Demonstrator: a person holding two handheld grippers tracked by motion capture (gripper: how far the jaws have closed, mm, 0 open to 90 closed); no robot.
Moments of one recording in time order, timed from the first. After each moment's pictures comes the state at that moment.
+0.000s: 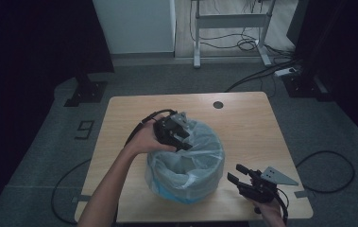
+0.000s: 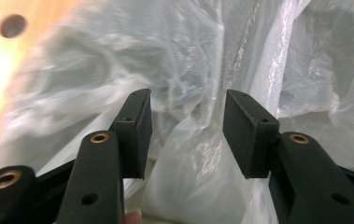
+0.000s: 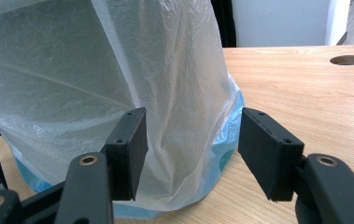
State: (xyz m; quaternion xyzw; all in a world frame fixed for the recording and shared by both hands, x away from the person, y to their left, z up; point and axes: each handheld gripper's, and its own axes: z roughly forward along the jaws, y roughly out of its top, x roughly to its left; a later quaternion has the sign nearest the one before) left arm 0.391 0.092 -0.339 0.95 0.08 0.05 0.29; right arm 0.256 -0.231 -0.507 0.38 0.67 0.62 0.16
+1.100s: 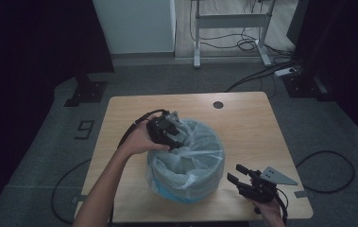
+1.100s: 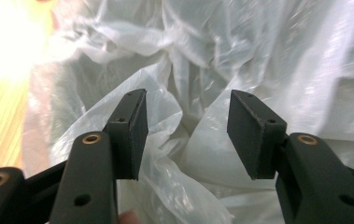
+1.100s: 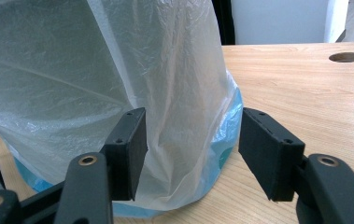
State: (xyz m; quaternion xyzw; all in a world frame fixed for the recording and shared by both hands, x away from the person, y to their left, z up) left arm 0.392 0.108 -0.347 0.95 0.12 0.07 0.27; right arm 0.257 -0.231 -0.509 0.38 0.67 0.61 0.16
